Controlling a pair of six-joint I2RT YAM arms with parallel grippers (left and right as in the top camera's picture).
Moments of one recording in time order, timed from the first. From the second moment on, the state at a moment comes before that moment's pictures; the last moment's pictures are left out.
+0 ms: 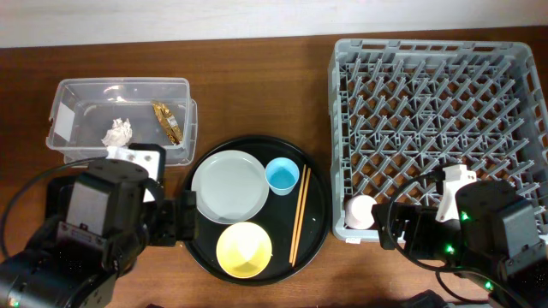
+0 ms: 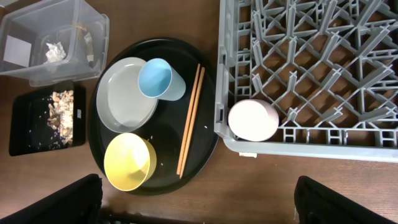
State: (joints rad) left arm -0.40 1.02 1.60 -1.48 -0.17 -0.26; right arm 0.40 0.84 1.37 -1.40 -0.05 0.55
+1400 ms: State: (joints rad) left arm -0.07 0.01 0.02 -0.06 0.28 0.09; right arm 0.40 0.84 1.37 -1.40 -0.05 0.55
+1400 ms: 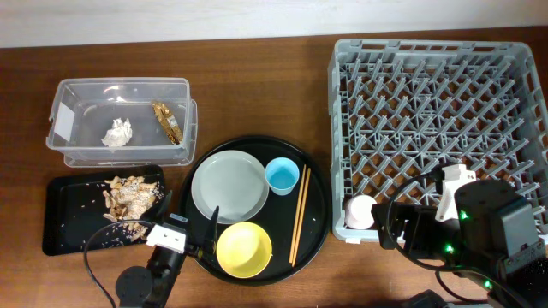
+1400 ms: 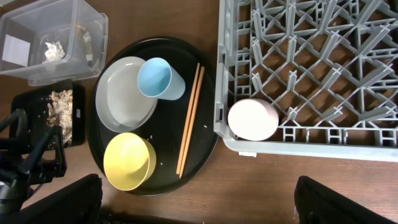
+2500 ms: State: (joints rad) left arm -0.07 0.01 0.02 -0.06 0.28 0.09; right arm 0.53 1.66 1.32 -1.04 -0.06 0.58
